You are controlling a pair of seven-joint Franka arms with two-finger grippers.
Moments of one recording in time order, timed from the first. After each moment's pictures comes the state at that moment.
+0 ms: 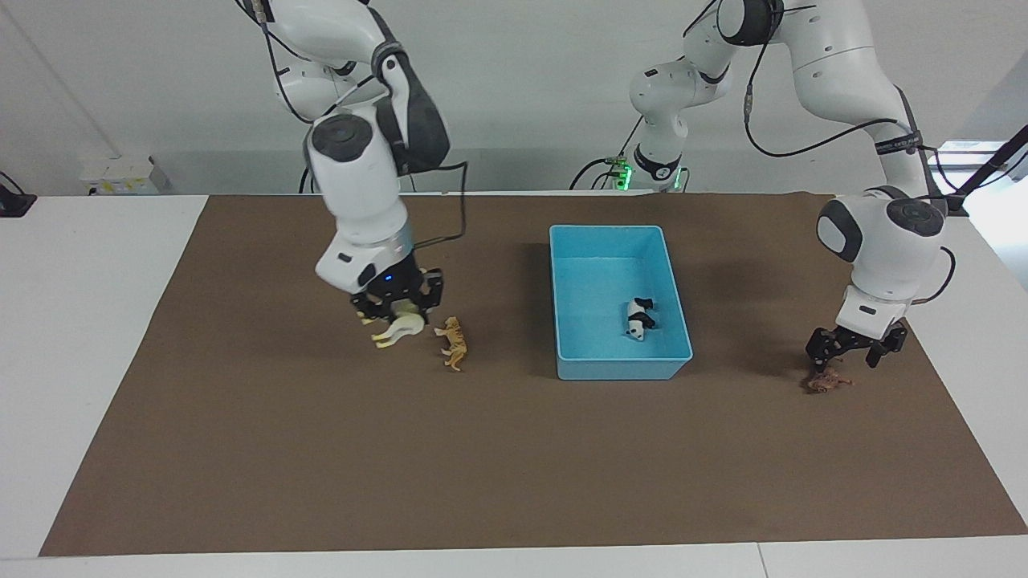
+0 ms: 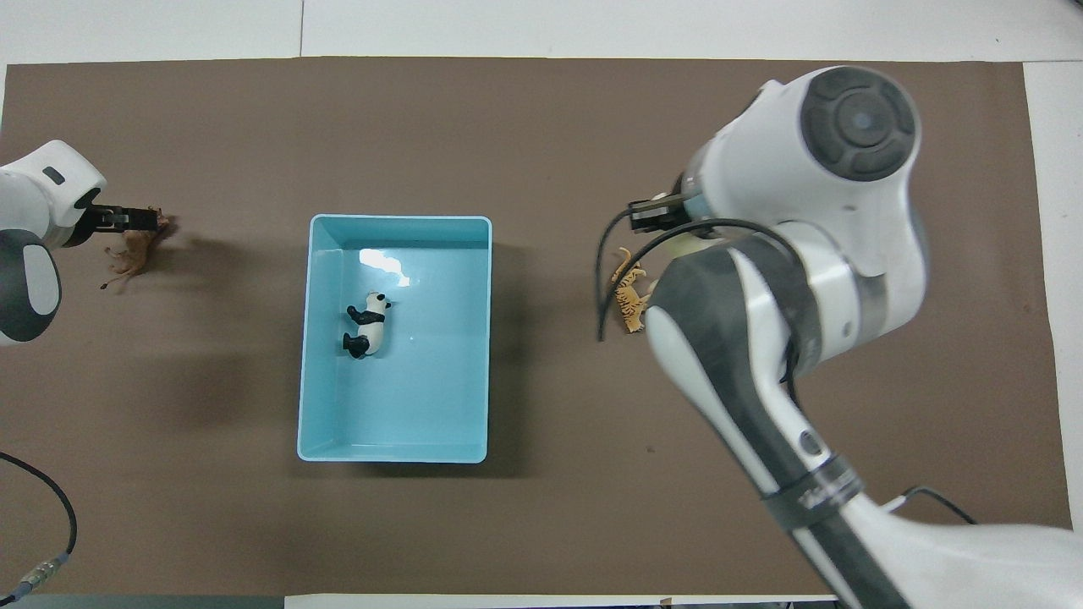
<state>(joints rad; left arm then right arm) 0.24 0.38 -0.07 -1.88 0.19 2.52 0.13 0.49 0.26 -0.07 -1.60 0.06 2.03 0.30</state>
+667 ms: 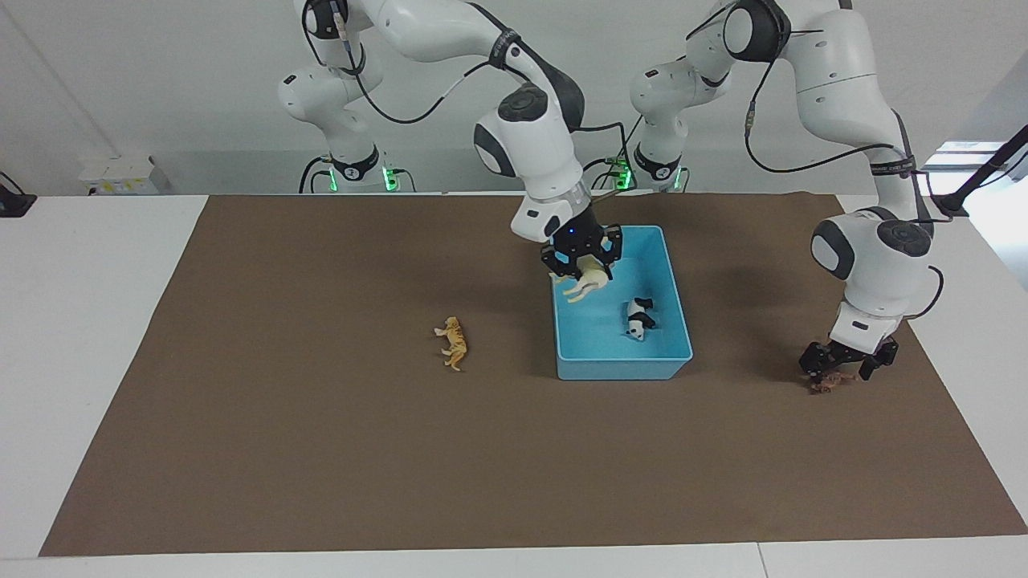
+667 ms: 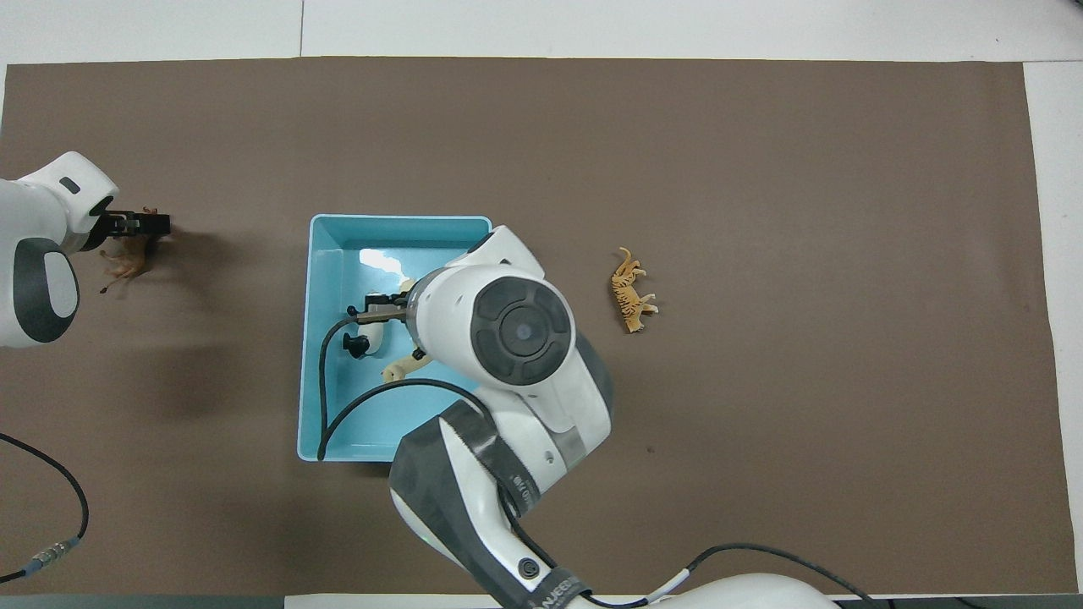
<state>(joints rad) 0.27 0.45 -0.07 -1.88 0.19 2.60 0.13 0.83 0.43 -0.06 -1.60 0.29 2.43 0.62</state>
